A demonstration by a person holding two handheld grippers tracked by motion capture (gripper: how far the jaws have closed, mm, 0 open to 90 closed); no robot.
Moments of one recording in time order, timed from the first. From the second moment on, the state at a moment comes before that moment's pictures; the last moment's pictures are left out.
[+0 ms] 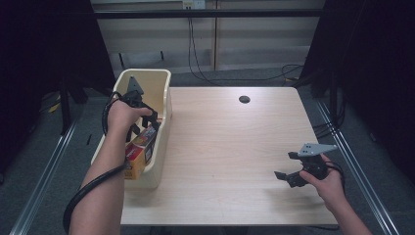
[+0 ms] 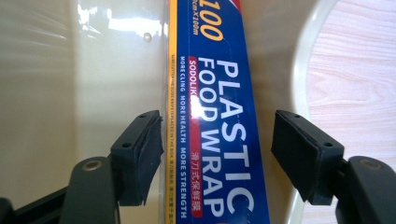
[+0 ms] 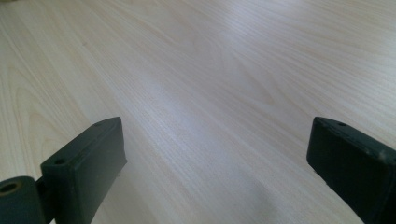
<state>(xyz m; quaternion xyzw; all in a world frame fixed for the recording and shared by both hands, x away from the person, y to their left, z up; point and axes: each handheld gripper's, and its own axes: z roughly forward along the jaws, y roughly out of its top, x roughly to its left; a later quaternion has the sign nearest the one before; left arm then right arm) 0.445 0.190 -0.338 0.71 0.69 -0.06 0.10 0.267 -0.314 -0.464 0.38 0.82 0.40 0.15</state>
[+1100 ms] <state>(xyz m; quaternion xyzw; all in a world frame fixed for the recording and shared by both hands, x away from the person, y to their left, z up) 0.439 0.151 -0.285 0.75 0.64 -0.03 0.17 0.264 -0.315 -0.460 0.38 0.82 0.40 0.15</state>
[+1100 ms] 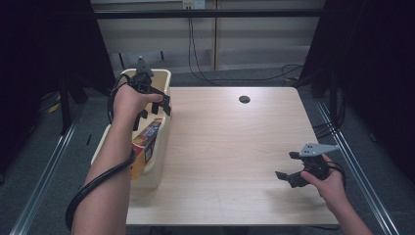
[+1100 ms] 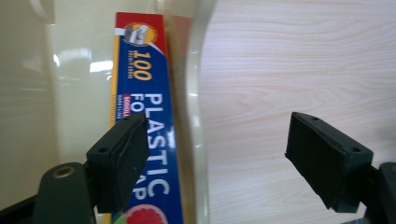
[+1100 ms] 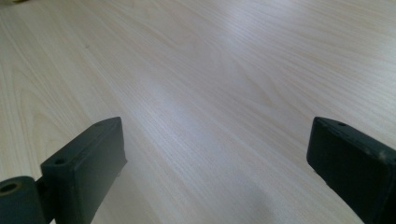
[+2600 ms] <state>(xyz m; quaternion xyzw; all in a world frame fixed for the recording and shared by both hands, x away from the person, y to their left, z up) 0.435 0.059 -0.321 0.79 0.57 -0.06 0.21 0.263 -0.317 -0.458 0.37 0.82 0.41 0.15</state>
